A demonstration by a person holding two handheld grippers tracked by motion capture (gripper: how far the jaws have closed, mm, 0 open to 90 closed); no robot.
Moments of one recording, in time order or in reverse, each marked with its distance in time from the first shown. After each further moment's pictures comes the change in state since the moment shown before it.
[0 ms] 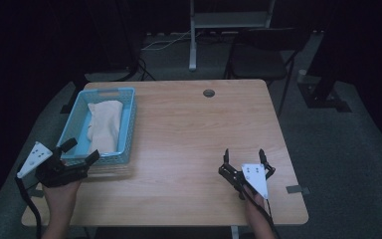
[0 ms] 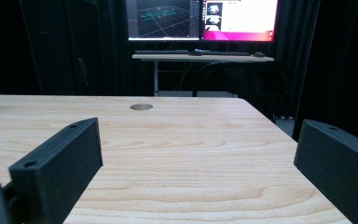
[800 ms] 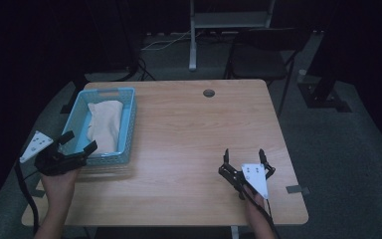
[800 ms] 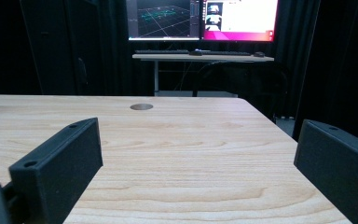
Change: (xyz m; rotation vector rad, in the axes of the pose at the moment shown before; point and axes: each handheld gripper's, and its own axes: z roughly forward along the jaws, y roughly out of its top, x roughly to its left) left arm 0.020 0.011 0.016 0.058 0.059 -0.011; right arm 0.000 0.000 0.000 0.000 0.000 0.001
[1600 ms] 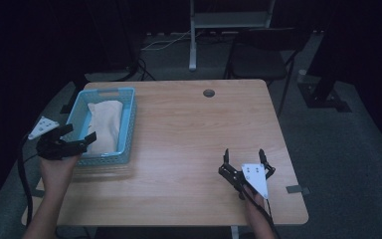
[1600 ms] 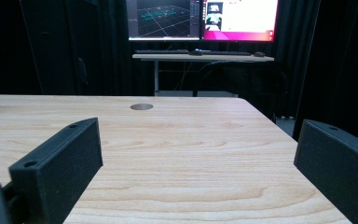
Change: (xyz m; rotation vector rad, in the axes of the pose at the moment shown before) left arm 0.023 0.020 0.027 0.172 0.073 0.023; right arm 0.000 0.000 0.000 0.000 0.000 0.002
